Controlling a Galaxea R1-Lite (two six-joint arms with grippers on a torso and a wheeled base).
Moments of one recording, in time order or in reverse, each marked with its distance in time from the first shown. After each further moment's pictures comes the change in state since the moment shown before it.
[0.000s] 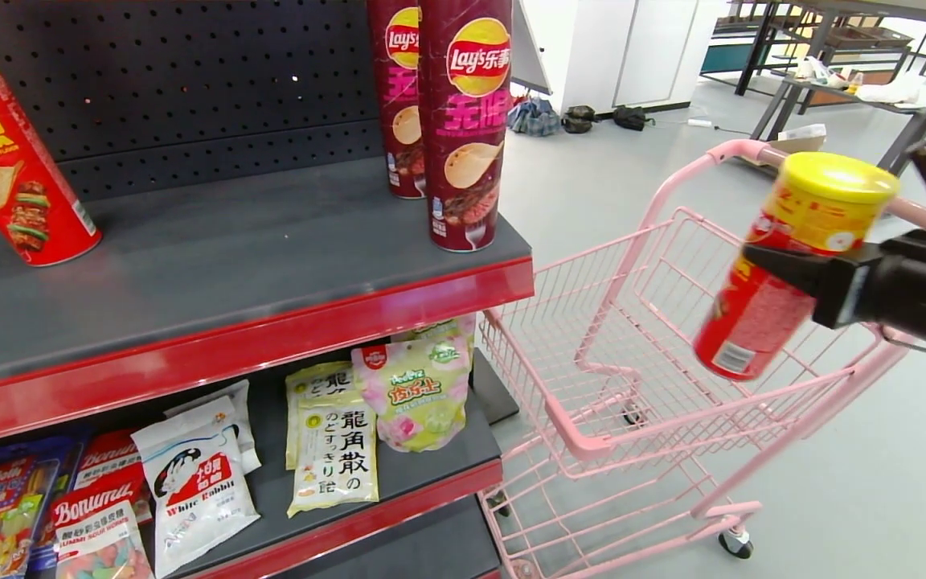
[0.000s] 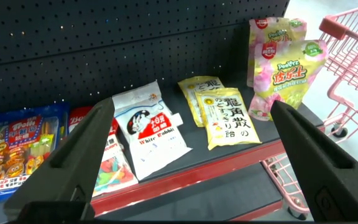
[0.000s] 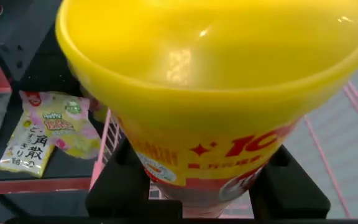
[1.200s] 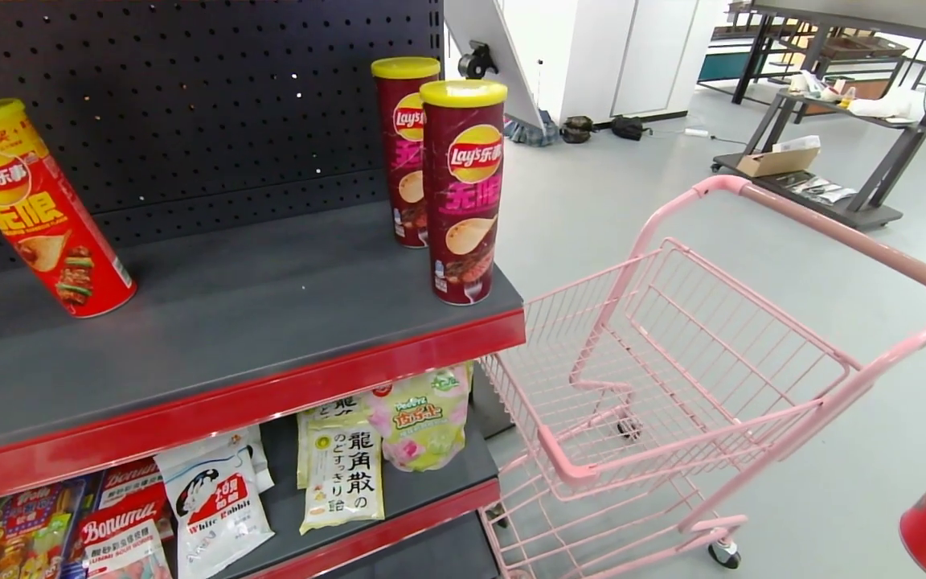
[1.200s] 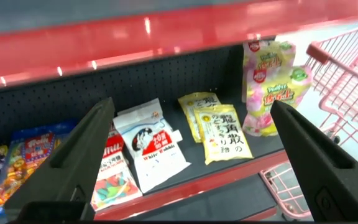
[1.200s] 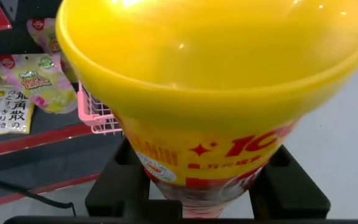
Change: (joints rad) left arm 0.000 0.000 0.000 0.000 0.000 0.000; right arm -0.182 -0.636 0.155 0.593 -0.046 -0.007
